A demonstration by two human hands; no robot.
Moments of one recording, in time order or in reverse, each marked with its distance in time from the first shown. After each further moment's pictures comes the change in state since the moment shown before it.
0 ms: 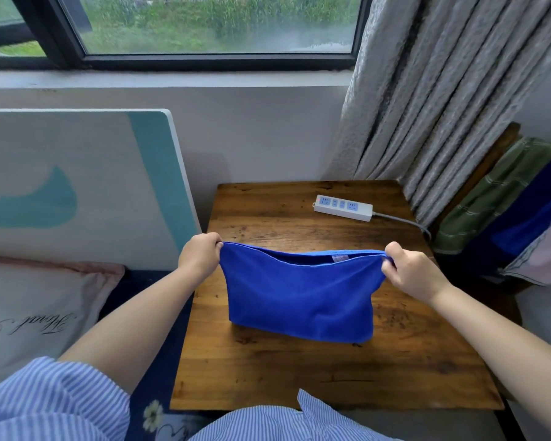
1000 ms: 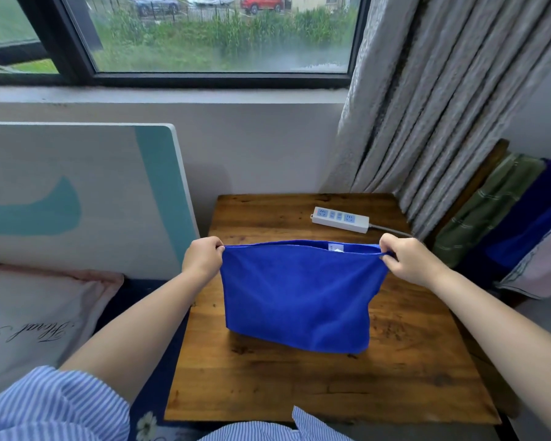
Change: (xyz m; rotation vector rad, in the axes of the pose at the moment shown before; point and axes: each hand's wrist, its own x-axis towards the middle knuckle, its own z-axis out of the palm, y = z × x) left_hand -0.006 0.018 -0.009 -0.142 0.024 -0.116; right_hand 0.026 0.009 -0.026 0.104 -0.247 0.281
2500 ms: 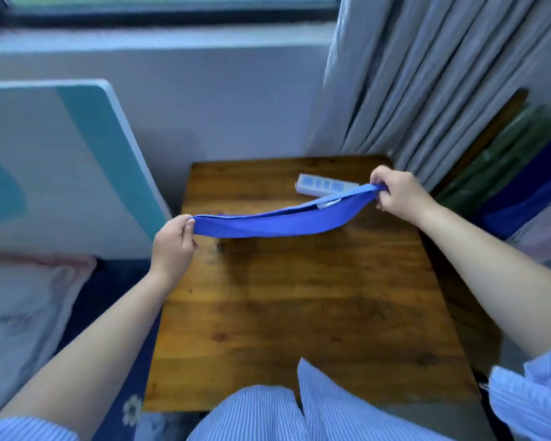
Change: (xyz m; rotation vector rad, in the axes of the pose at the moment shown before) left_hand 0.021 -0.003 0.035 -0.204 0.192 0.238; right_hand 0.088 0.051 -0.012 0.151 0.107 0.063
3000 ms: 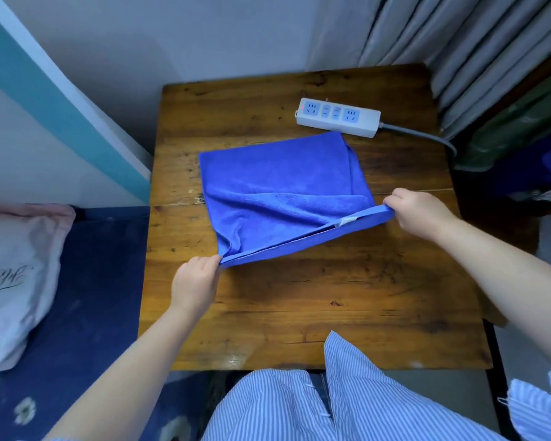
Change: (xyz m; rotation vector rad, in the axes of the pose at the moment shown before) left_hand -0.086 -0.057 0.100 0.522 -0.385 0.286; right_hand -0.026 0.106 0.106 -0.422 -0.378 -0.096
